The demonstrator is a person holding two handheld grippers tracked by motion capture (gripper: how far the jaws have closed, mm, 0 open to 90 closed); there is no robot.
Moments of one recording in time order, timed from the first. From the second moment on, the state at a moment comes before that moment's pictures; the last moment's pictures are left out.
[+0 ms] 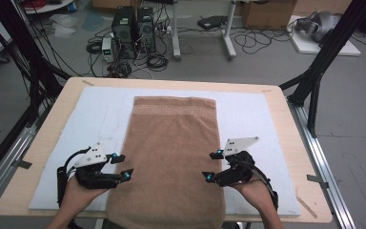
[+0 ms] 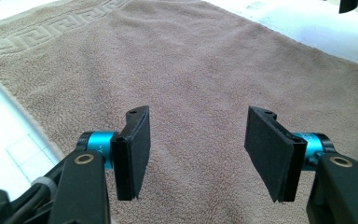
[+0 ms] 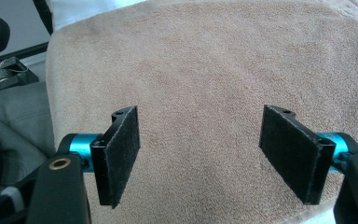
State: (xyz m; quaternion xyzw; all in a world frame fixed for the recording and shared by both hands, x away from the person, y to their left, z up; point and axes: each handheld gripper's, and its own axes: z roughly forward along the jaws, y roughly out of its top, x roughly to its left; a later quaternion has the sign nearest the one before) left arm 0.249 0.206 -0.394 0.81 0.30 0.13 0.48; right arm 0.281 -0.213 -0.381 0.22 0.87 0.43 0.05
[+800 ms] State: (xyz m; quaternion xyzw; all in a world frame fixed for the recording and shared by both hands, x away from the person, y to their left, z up) left arm 0.263 0.203 -0.396 0.82 0.30 0.13 0.48; right arm 0.289 -0.211 -0.377 0.22 0.87 0.43 0.06
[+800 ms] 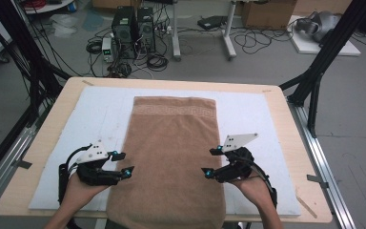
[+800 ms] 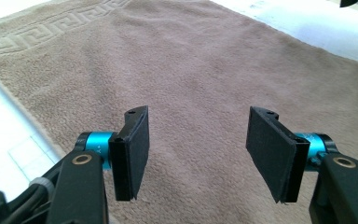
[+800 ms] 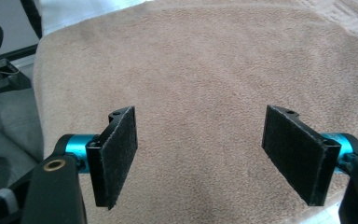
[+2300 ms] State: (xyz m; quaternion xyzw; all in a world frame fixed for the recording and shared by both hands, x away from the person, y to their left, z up) left arm 0.333 0.163 -0.395 0.82 0.32 0.12 0.46; right arm 0.339 -0.211 -0.382 0.26 0.86 0.43 0.09
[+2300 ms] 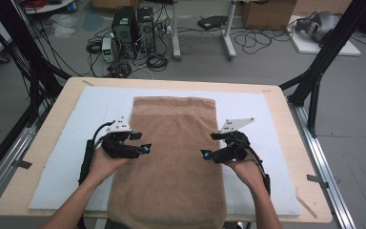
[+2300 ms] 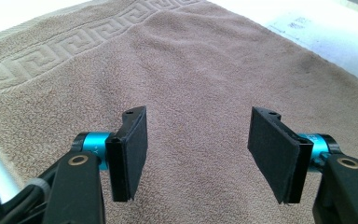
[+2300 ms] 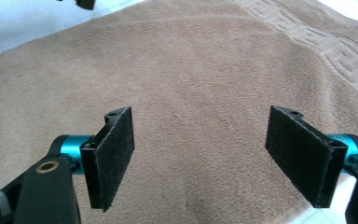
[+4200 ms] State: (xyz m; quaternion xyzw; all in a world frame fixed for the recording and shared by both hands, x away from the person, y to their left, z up) left arm 0.431 0.162 -0.445 0.81 0.42 0.17 0.38; right arm 0.435 -0.184 -0.417 0.36 0.87 0.32 0.11
